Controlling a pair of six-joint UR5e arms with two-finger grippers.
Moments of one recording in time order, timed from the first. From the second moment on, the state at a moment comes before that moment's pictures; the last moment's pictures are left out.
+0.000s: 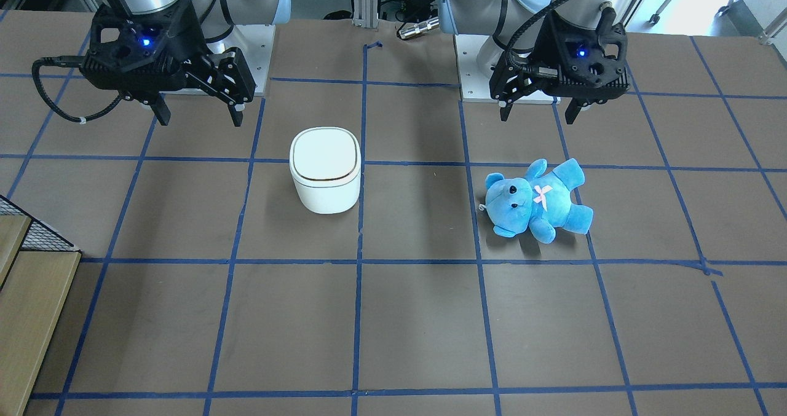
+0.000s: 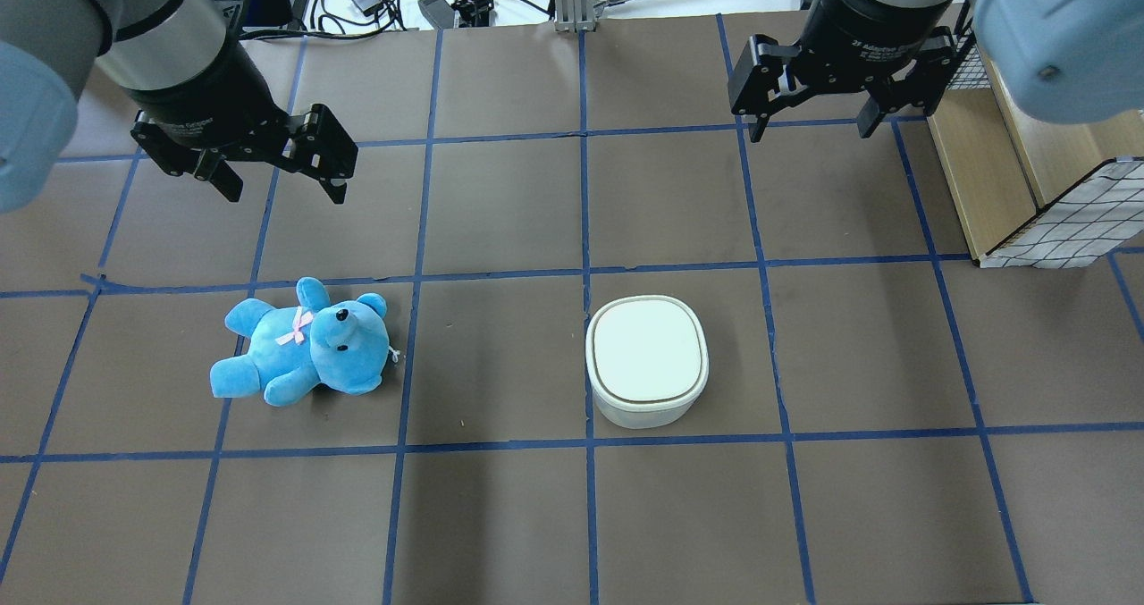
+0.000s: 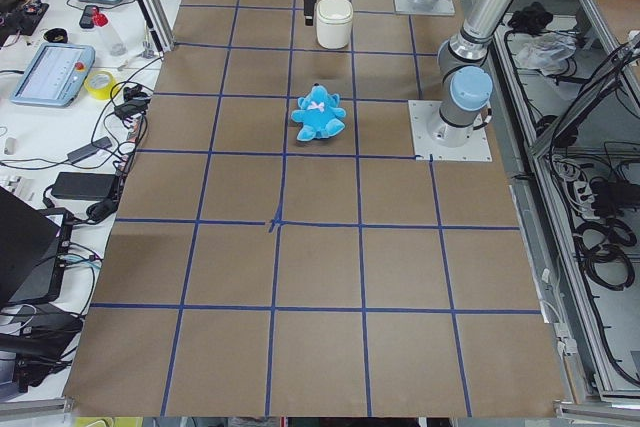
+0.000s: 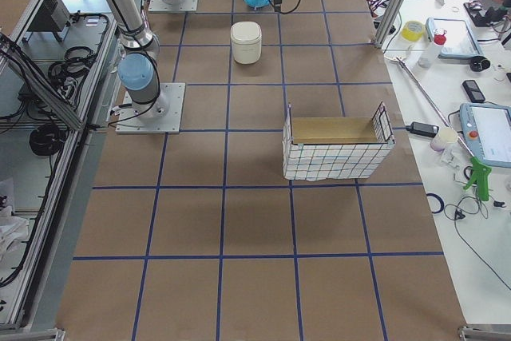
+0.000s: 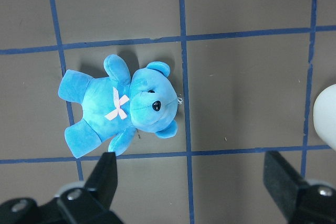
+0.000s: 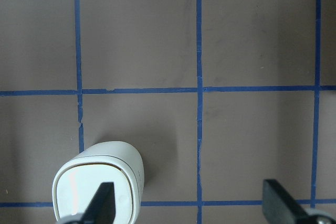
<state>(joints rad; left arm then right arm) -1.58 -1.51 -1.59 -1.58 1.60 0.04 1.65 -1.57 1.51 -1.60 -1.57 0.09</state>
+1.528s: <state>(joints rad) -1.58 -1.51 -1.59 -1.58 1.60 0.04 1.82 -1.56 1.59 -1.54 -1.56 0.36</state>
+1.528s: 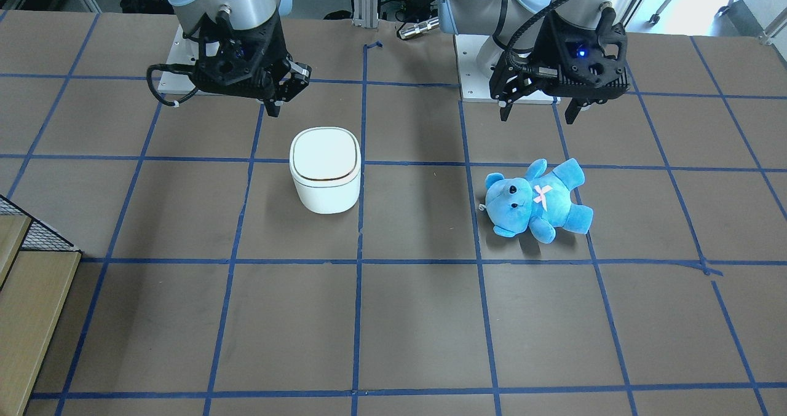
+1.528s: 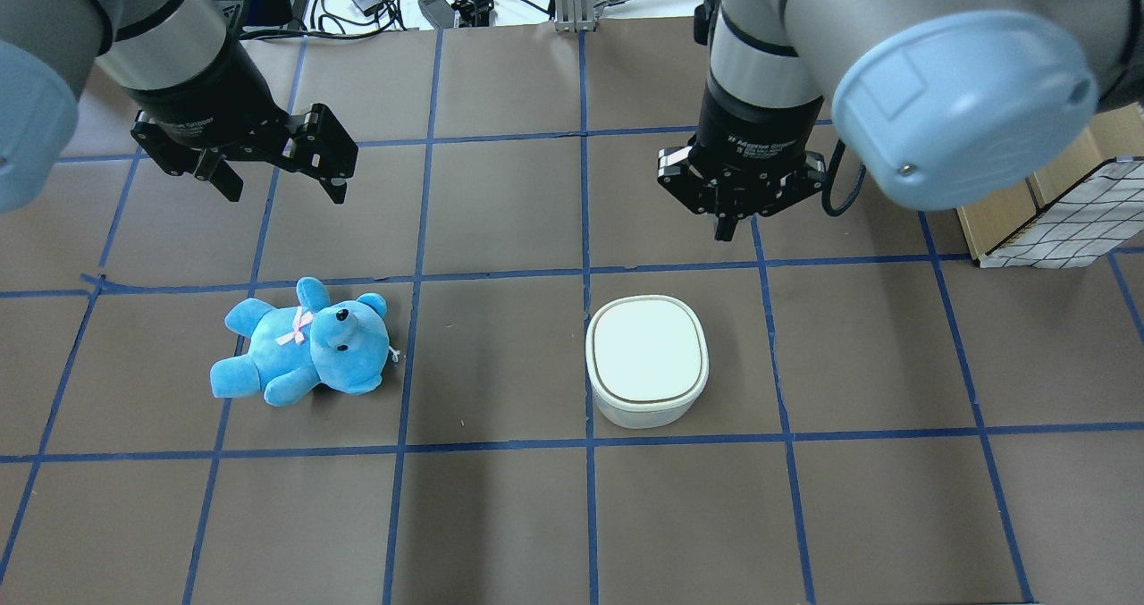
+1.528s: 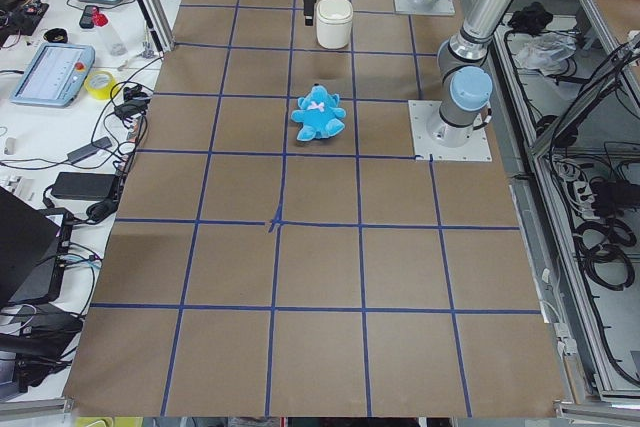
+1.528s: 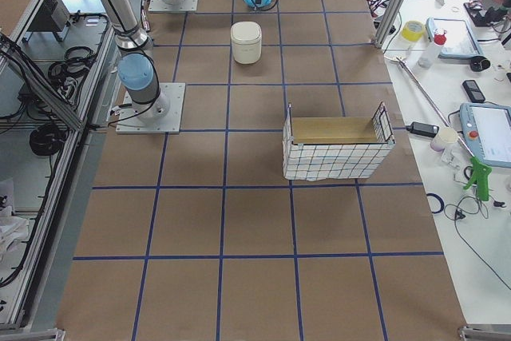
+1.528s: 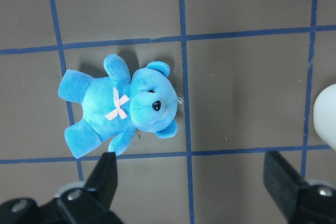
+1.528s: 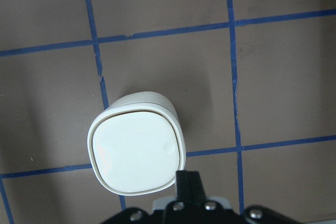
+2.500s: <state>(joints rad) -1.58 -1.51 -1.59 -1.58 1.60 0.04 1.90 -1.46 1.88 -1.85 -1.57 0.42</state>
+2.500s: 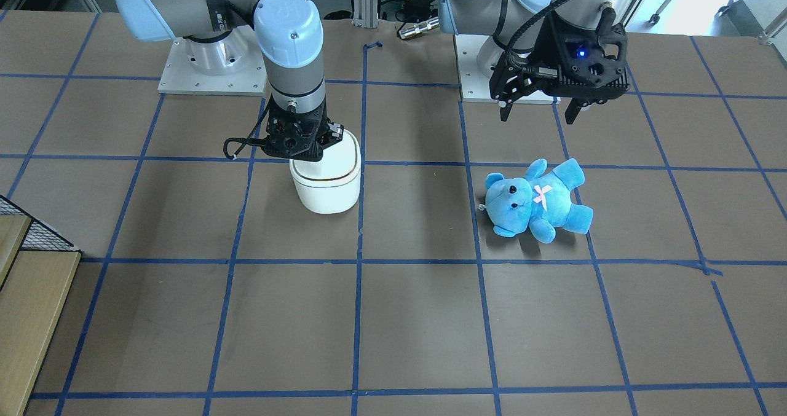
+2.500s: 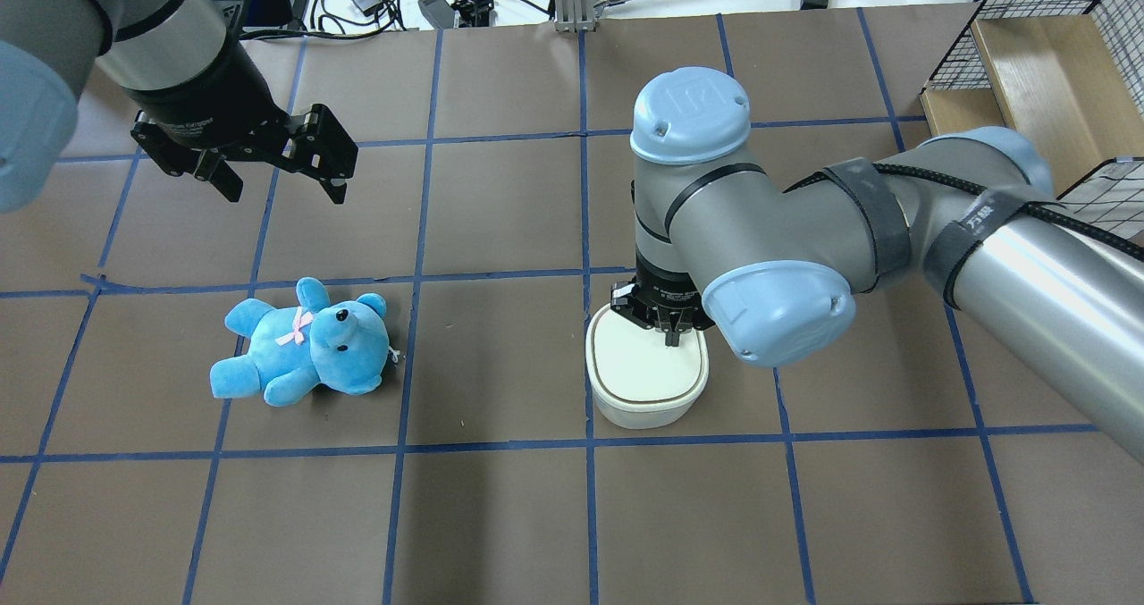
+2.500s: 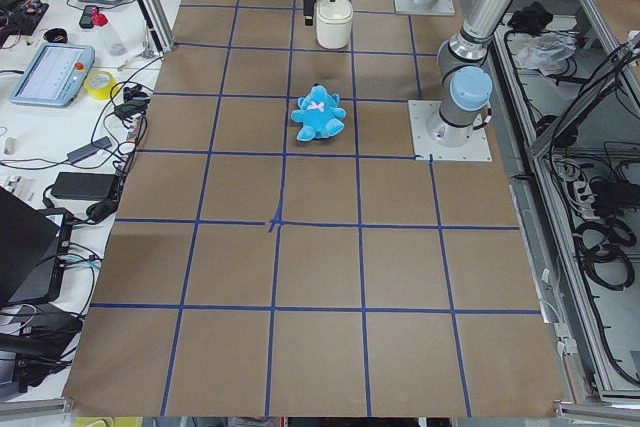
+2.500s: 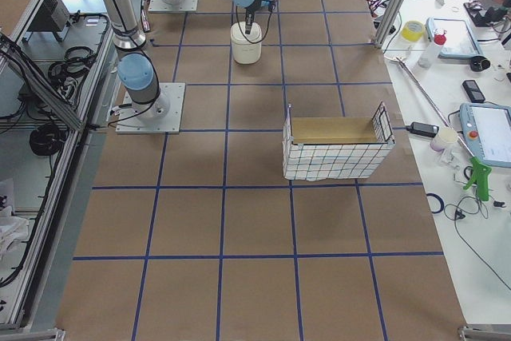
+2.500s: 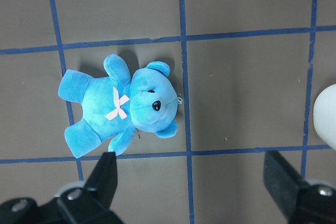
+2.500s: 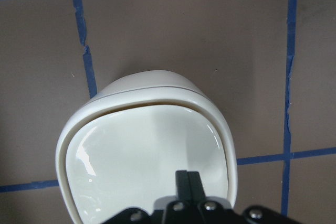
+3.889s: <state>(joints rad) -1.58 -1.51 -1.59 -1.58 1.60 0.04 1.78 -1.56 1.54 -1.62 -1.59 0.31</state>
